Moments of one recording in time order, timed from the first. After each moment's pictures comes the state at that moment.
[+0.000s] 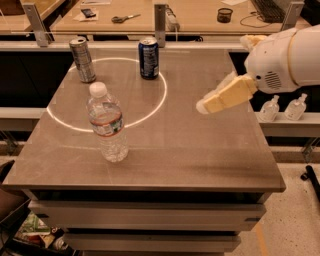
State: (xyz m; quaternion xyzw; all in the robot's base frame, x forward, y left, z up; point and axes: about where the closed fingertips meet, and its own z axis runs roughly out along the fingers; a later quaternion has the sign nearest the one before) arm 0.522 -0.135 0.981 -0.46 0.75 0.09 0.47
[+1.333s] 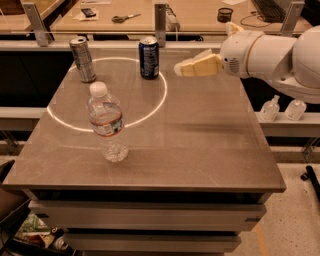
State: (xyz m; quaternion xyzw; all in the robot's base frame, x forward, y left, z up) arm 0.644 -0.117 0.981 -0.35 0.69 0.14 0.62
